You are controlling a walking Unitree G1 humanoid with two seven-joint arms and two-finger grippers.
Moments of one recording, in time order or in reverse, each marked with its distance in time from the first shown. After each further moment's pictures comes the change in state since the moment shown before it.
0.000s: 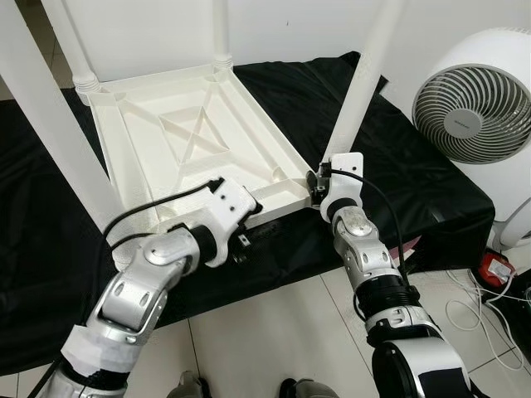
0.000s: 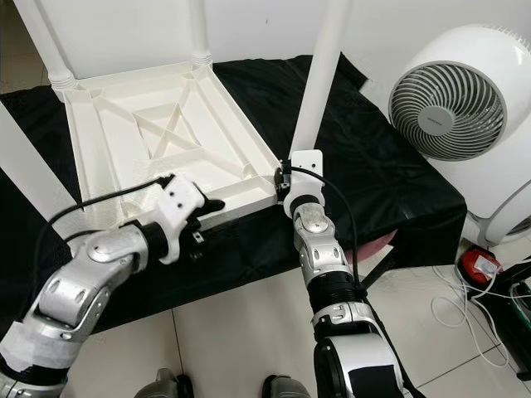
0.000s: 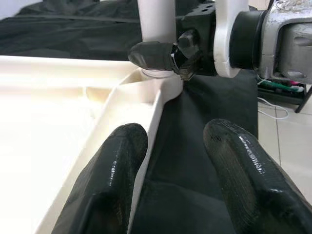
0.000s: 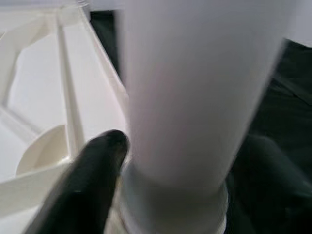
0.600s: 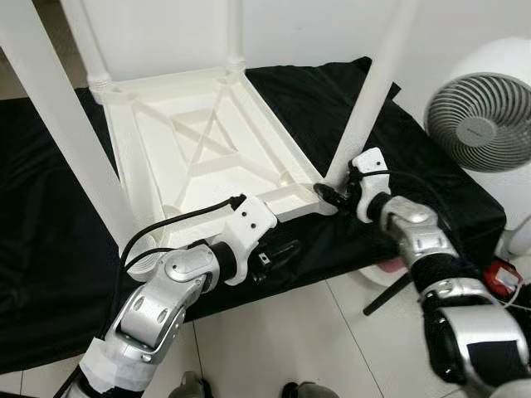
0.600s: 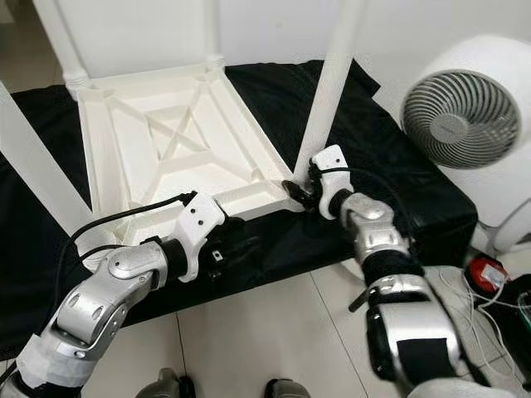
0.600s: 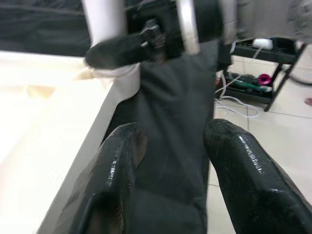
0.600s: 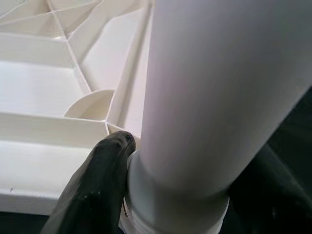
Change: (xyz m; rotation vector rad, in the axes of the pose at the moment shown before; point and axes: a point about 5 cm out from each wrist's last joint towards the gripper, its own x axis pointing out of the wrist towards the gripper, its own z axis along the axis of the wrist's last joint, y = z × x) left arm 0.011 -0.036 -0.003 -0.061 0.002 -0.115; right arm 0.007 -0.033 -0.002 -0.167 0.057 0.423
